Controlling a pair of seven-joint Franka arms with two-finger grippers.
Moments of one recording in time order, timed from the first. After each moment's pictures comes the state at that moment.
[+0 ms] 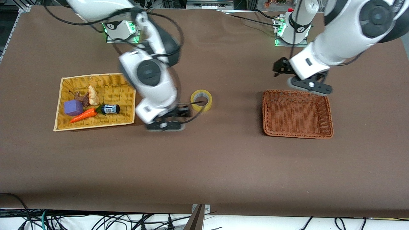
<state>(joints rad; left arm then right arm) -0.27 0.12 -0.11 -1.59 -0.17 1.58 -0.19 0.27 0.64 0.34 -1.17 -0.21 1.81 0.60</state>
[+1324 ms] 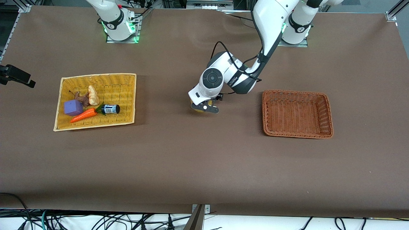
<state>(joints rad) -0.69 0.74 -0.12 -1.48 -0.14 2.09 -0.50 -0.05 0.07 -0.06 -1.51 0.04 1.54 -0.01</state>
